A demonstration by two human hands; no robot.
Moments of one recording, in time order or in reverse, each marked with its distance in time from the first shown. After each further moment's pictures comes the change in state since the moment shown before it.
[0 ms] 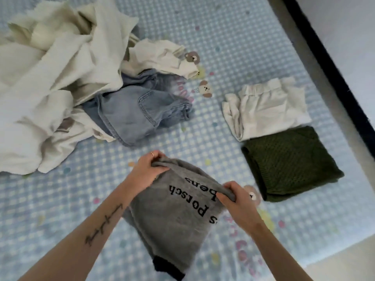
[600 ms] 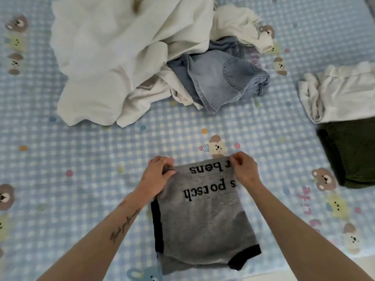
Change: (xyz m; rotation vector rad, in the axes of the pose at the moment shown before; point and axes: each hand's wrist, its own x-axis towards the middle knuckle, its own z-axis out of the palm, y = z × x) left_hand -0.098 -0.217 -0.099 0.245 0.132 0.010; right_hand 0.039 -0.028 0.205 -0.276 0.089 0.073
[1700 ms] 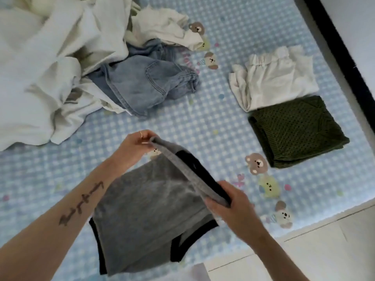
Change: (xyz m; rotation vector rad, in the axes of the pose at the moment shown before) left_hand 0.038 0.193 0.011 -0.474 -0.207 0.070; right_hand -0.130 0.053 -0.162 0.367 -0.238 -0.137
